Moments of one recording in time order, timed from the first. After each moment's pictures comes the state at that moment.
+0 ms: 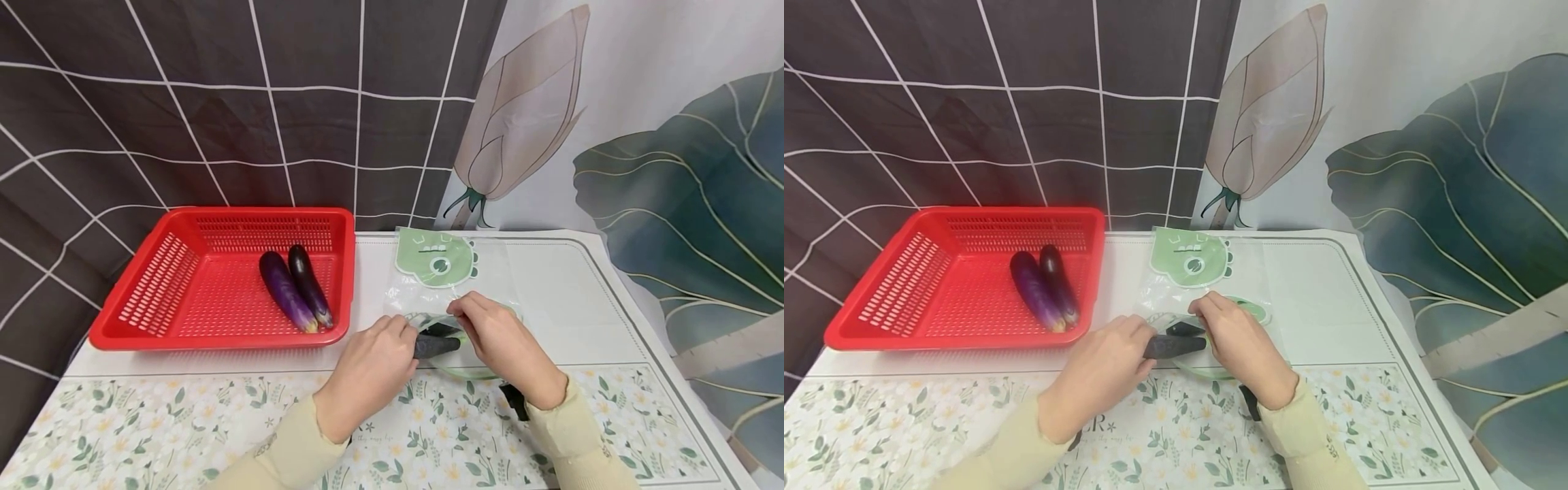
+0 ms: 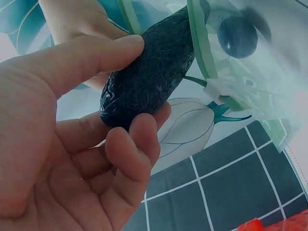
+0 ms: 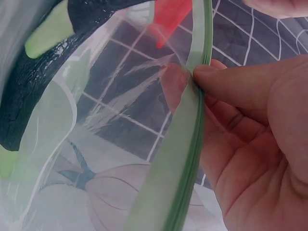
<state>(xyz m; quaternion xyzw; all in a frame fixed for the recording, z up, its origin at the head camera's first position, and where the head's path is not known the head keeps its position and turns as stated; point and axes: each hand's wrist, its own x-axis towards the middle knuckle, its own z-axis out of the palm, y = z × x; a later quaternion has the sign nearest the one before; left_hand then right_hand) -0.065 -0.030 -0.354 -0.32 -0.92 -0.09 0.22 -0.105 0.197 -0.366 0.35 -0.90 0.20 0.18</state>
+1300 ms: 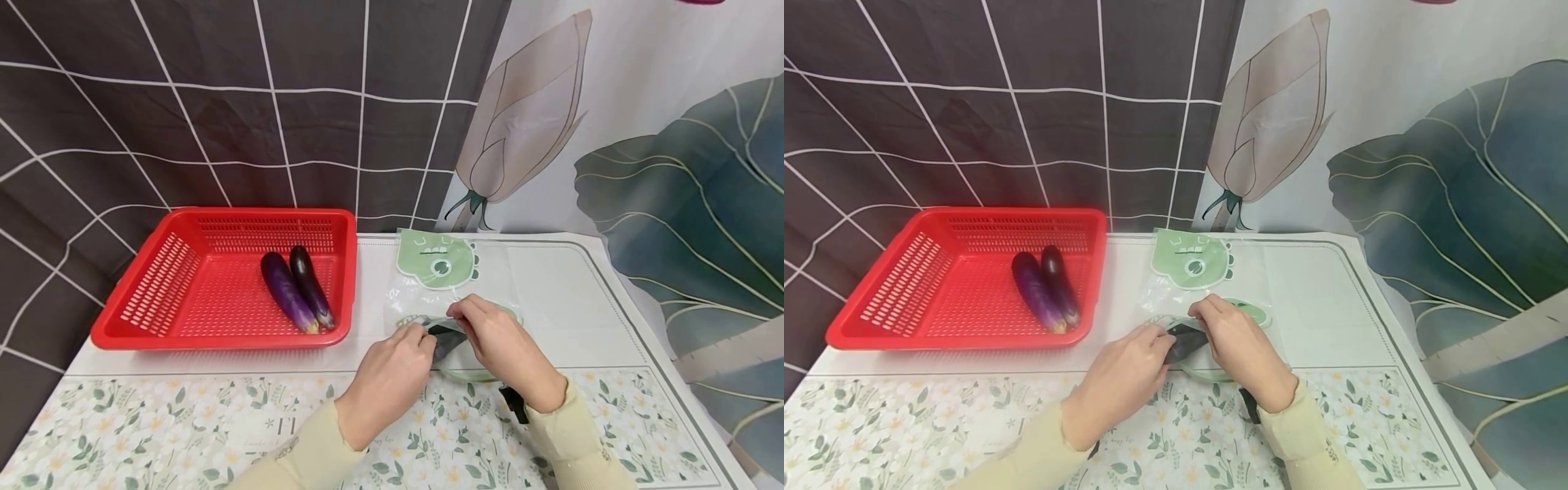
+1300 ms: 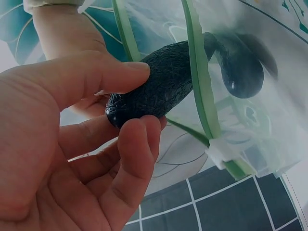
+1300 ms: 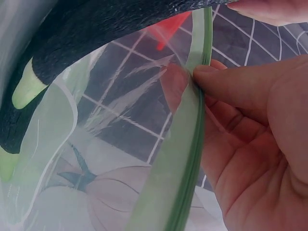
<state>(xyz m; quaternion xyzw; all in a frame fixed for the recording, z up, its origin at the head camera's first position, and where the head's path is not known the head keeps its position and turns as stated) -0.061 -0.008 -0.370 -0.33 -0.90 -0.09 0.26 -0.105 0.195 -0.367 0.36 -0.89 0.20 0.19</state>
